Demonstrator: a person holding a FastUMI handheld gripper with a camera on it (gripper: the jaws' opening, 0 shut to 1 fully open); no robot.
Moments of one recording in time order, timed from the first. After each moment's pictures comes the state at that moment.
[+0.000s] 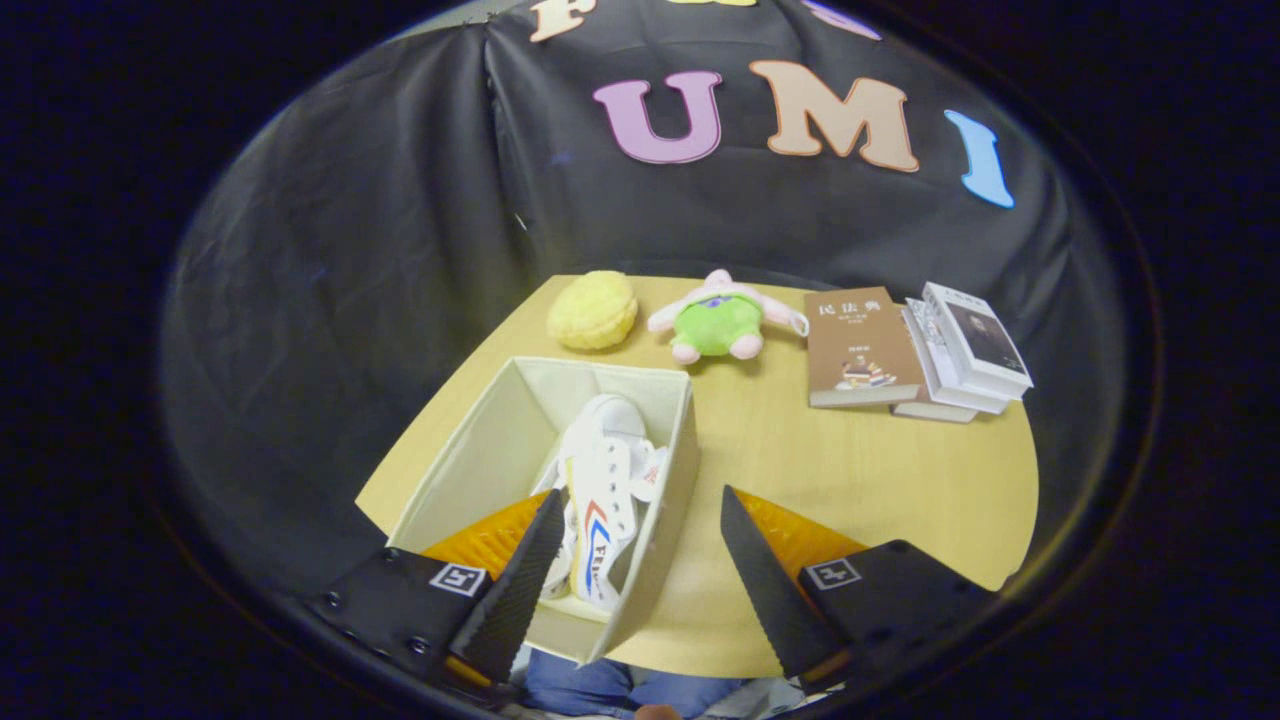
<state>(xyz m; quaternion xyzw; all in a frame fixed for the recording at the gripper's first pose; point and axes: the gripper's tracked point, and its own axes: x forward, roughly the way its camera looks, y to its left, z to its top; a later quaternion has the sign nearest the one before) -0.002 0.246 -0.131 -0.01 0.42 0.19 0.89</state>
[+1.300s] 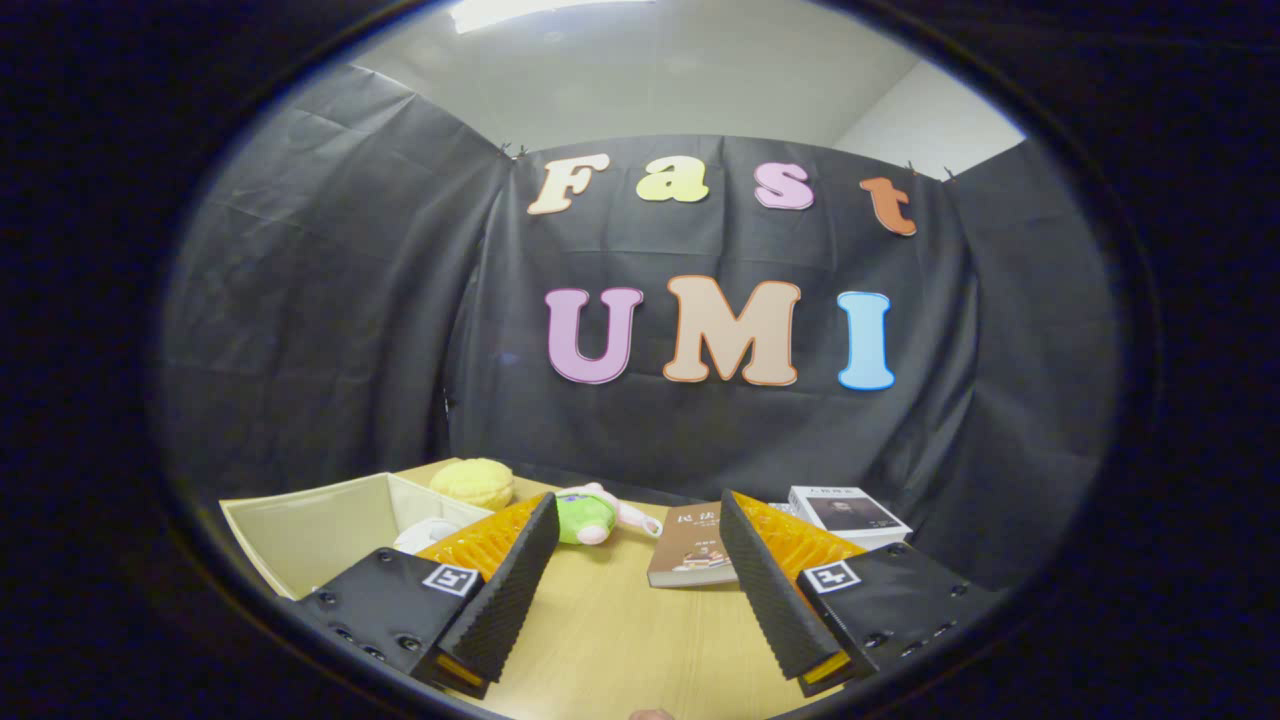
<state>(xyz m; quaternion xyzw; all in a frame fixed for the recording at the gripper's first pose) 0.048 0.138 -0.073 -0.06 0.03 0.11 0.99</state>
